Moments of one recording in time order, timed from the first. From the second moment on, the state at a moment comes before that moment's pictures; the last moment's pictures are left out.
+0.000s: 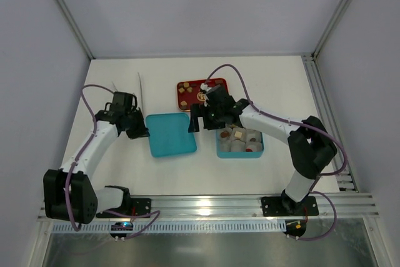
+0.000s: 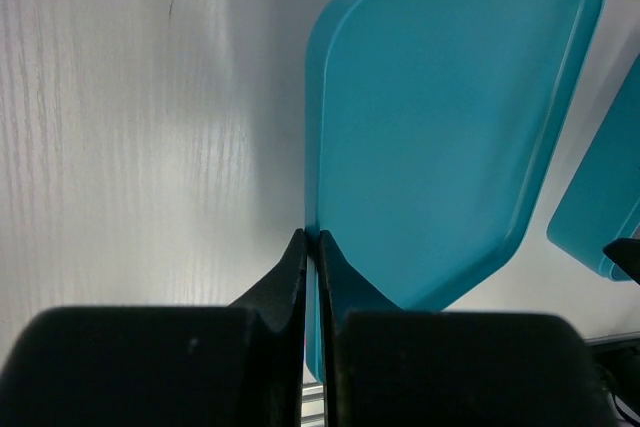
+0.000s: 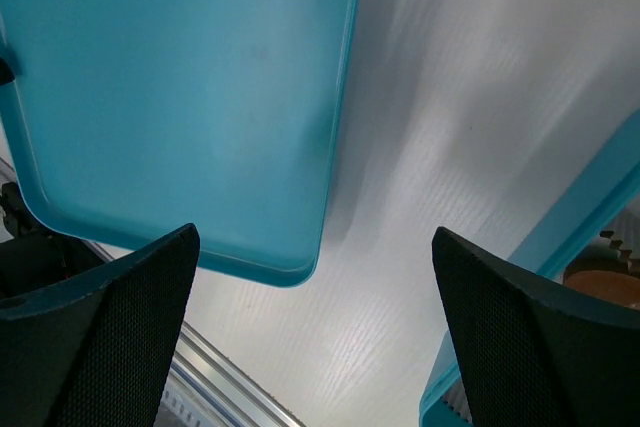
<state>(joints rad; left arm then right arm) -0.15 1.25 0.90 -0.72 0.14 -0.48 0.72 1.71 1.20 -0.35 -0.22 0.51</state>
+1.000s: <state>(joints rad) -0.04 1.14 0.92 -0.75 0.36 -0.47 0.71 1.79 1.12 0.06 -0.51 0.81</state>
